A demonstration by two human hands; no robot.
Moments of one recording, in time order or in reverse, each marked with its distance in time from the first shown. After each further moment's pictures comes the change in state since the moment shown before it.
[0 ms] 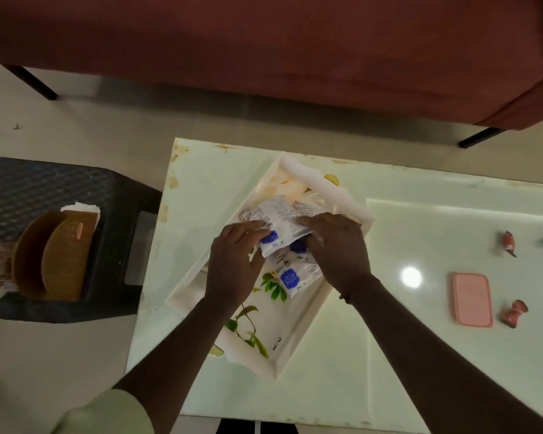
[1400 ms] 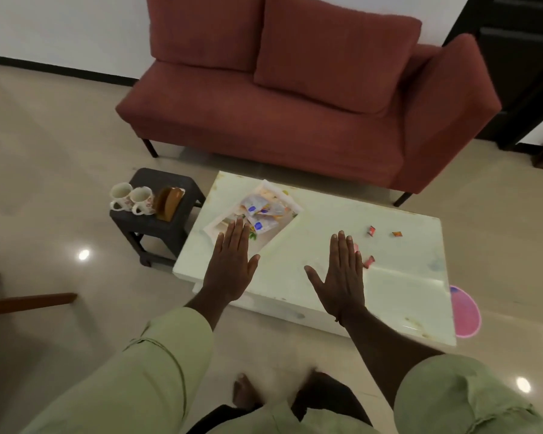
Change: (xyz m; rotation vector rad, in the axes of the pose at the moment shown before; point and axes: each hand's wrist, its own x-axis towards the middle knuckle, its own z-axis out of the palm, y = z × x) left_hand -0.267 0.349 -0.221 0.423 -0.076 -0.127; right_hand -0.410 0.001 -0.260 -0.079 0.176 0.018
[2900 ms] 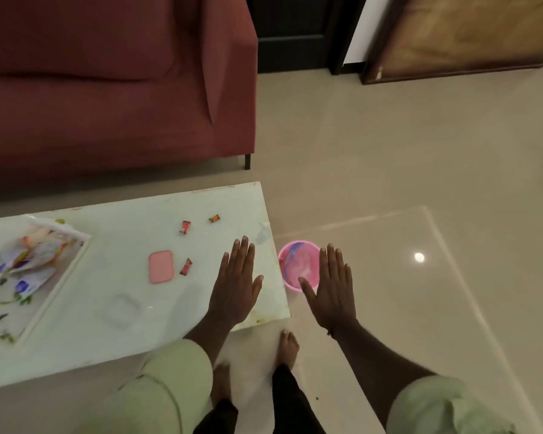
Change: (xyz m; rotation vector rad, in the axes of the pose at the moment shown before) left_hand 0.115 0.538 0.227 0.089 -0.250 0.410; right_hand -0.059 0.528 -0.096 -0.007 -0.055 0.475
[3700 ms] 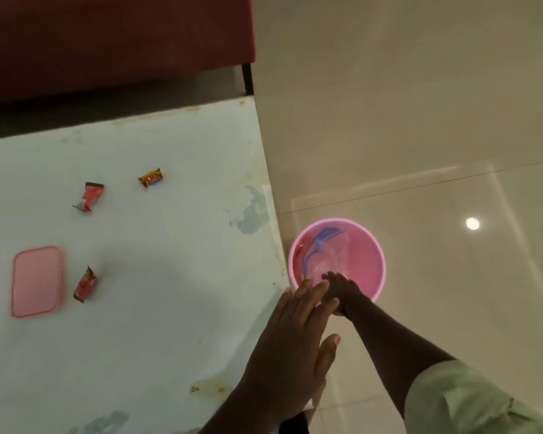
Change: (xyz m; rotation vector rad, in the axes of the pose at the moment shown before) left_hand 0.111 0.078 0.257 -0.335 -0.095 0.181; right_hand 0.217 0.172 0.392 -0.133 -0.828 0.021
